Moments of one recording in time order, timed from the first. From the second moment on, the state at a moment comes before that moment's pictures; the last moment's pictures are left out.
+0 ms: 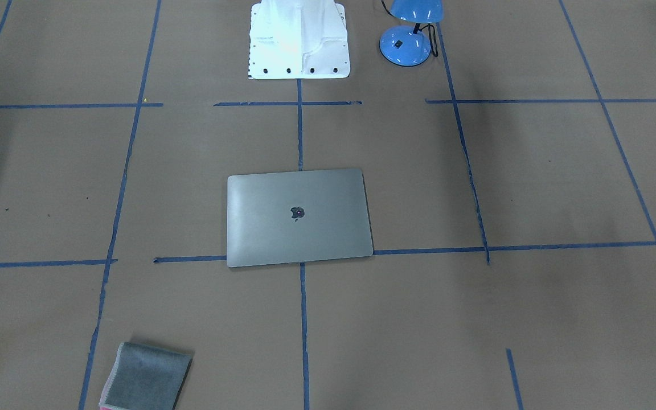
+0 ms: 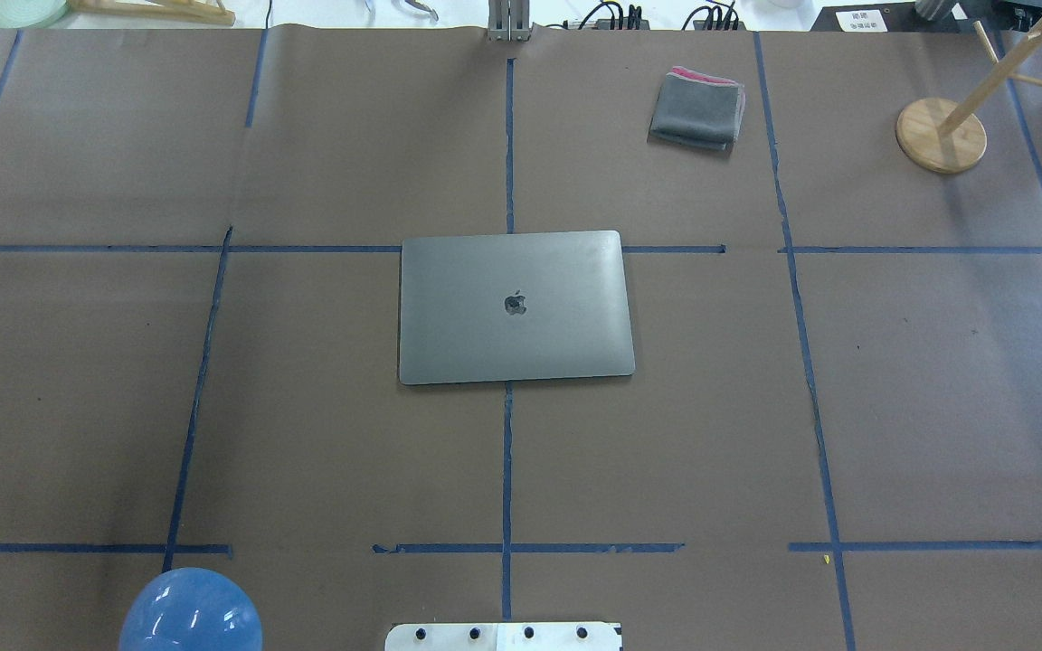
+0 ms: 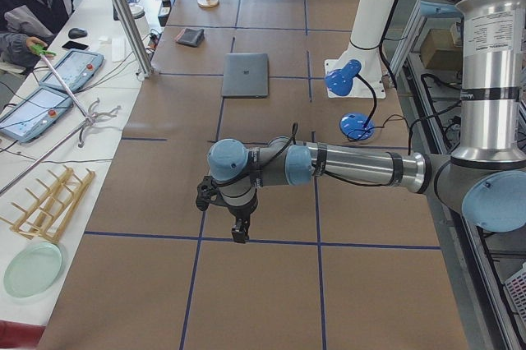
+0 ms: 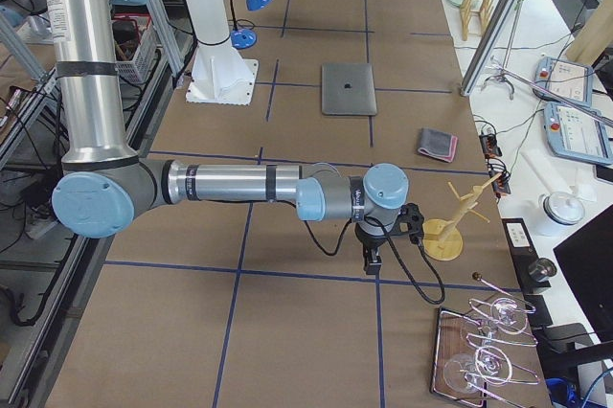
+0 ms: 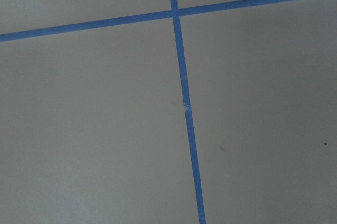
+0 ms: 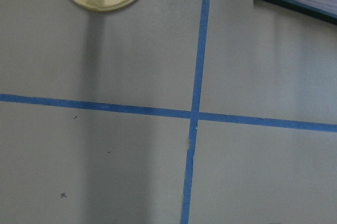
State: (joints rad) left arm -1.56 -1.48 -1.76 -1.37 -2.35 0.20; right arm 1.52 -1.50 1.53 -1.51 2.35 0.01
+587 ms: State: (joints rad) left arm -1.56 -1.48 -1.77 -1.37 -2.35 0.20; right arm 1.52 -1.50 1.53 -1.51 2.35 0.01
